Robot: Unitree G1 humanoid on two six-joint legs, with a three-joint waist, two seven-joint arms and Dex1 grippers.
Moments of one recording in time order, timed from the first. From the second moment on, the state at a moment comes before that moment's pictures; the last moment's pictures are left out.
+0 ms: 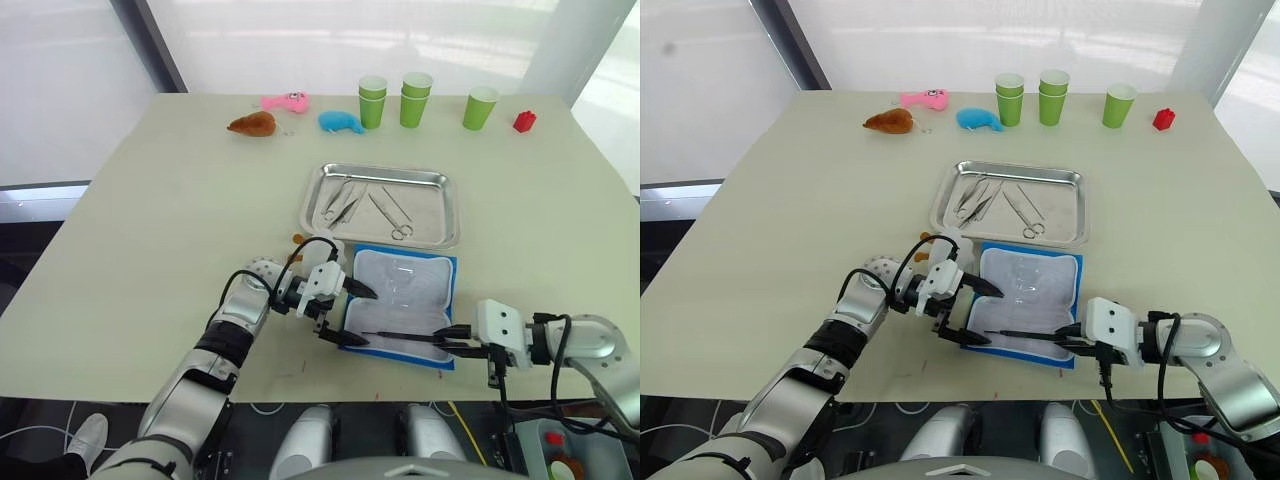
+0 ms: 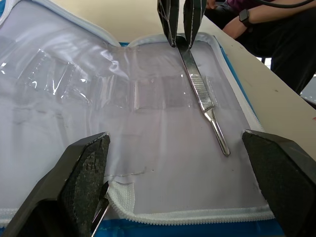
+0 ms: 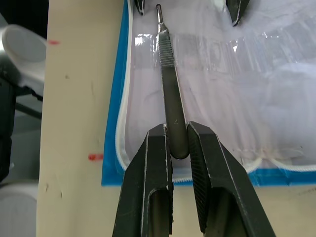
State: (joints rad) left arm -0.54 0.38 -0.33 0.56 -0.16 -0.19 -1.54; right arm 0.06 -0.86 0.13 -0.39 0.23 0.21 1.07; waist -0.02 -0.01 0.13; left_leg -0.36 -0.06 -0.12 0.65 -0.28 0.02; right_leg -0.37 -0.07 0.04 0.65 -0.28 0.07
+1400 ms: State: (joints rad) left arm -0.55 0.37 -0.33 0.58 -0.16 -0.21 -1.55; right arm 0.22 -1.00 -0.38 -0.22 0.46 0.10 1.26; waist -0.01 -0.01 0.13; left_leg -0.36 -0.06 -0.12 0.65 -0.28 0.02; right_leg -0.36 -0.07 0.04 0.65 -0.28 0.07
